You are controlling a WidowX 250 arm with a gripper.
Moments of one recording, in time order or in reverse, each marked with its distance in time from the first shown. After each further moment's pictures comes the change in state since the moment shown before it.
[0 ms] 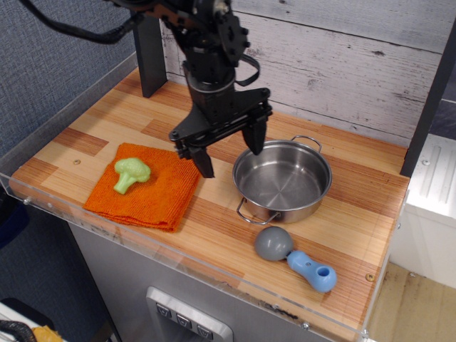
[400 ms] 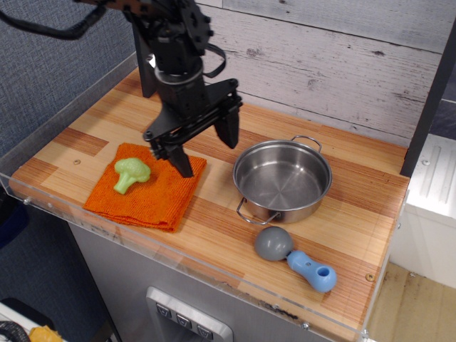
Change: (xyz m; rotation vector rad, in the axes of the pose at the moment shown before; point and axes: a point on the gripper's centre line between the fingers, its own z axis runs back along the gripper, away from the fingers) arm 0.013 0.022 0.009 0.002 0.017 0.169
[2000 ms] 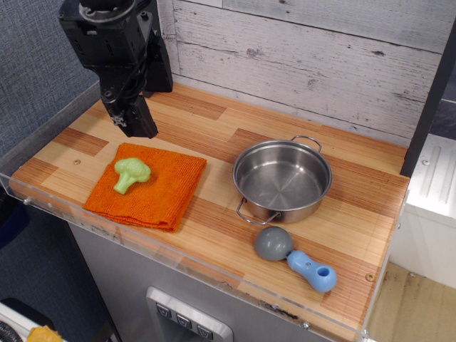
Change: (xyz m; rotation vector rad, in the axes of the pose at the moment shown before) arm 0.028 0.034 0.067 -0.011 -0.058 0.758
